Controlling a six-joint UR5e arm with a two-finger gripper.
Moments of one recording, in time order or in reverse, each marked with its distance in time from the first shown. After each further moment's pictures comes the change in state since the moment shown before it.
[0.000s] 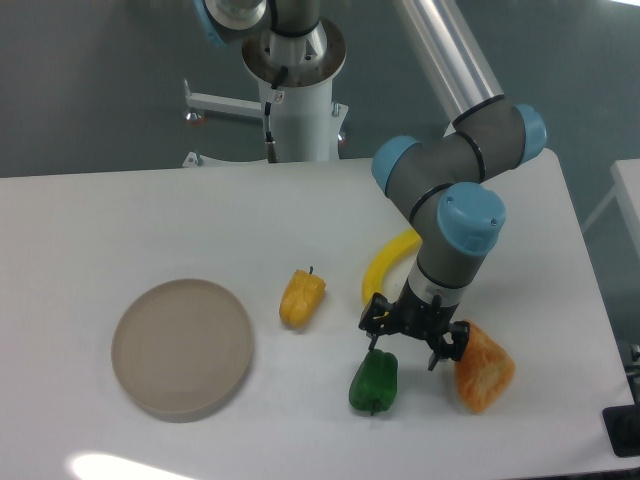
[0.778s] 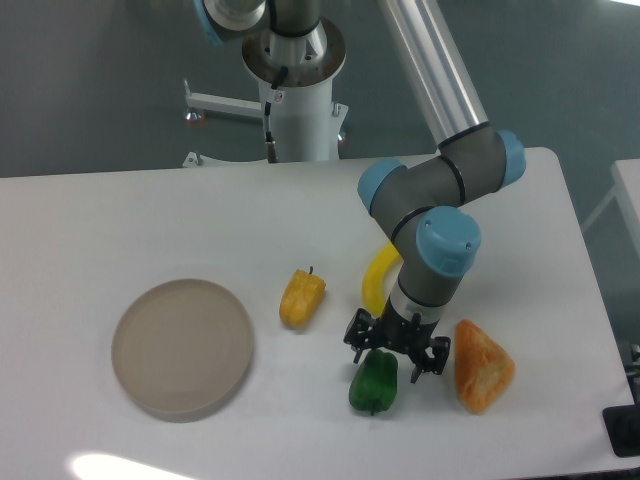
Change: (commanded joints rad) arm -0.025 -0.064 -0.005 0.106 0.002 0.003
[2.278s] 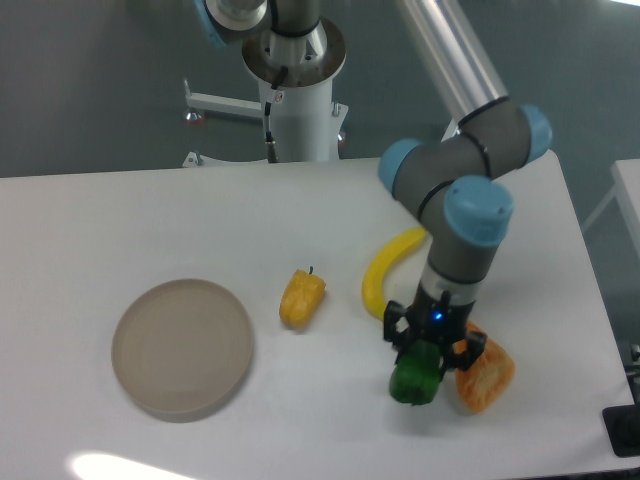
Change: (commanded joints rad) arm 0.106 0.104 0.052 -0.075 0.011 0.290
